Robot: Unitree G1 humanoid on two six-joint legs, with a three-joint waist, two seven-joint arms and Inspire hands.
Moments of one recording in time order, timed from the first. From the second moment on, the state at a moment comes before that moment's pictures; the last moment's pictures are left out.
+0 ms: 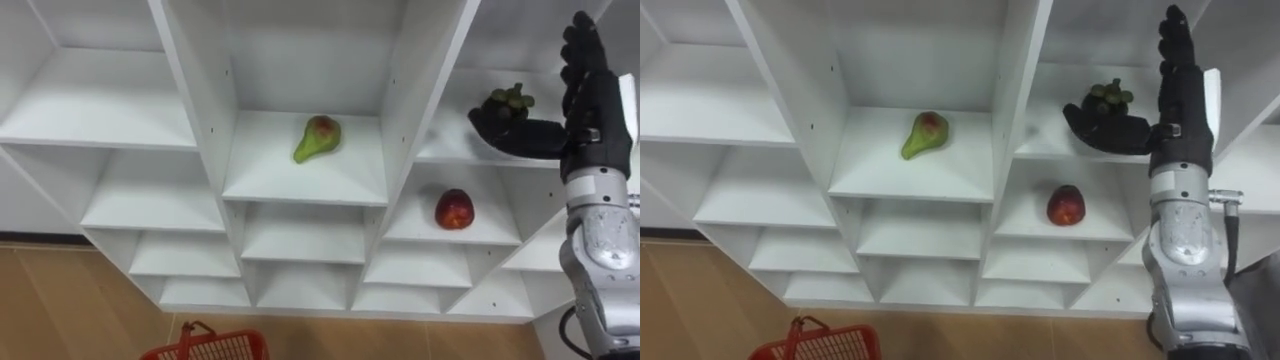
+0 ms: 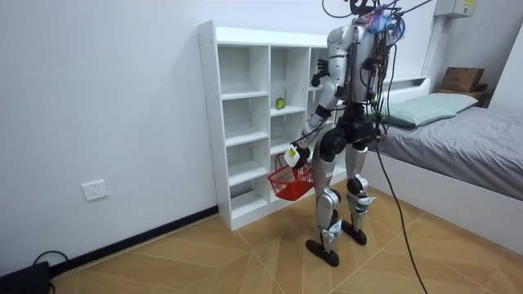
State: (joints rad) left arm 0.15 0.22 0.04 1.03 0.08 -0.13 -0.05; right arm -0.14 -0.40 -0.06 0.22 0.13 -0.21 -0.18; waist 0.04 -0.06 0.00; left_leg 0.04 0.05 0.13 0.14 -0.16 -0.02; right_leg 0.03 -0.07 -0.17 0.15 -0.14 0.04
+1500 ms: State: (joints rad) left arm 0.15 0.22 0.10 1.03 0.08 -0.09 -0.09; right arm -0.26 -0.43 -0.06 0.45 0.07 -0.14 -0.07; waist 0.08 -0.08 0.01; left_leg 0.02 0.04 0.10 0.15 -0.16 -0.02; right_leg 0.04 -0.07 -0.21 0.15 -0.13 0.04
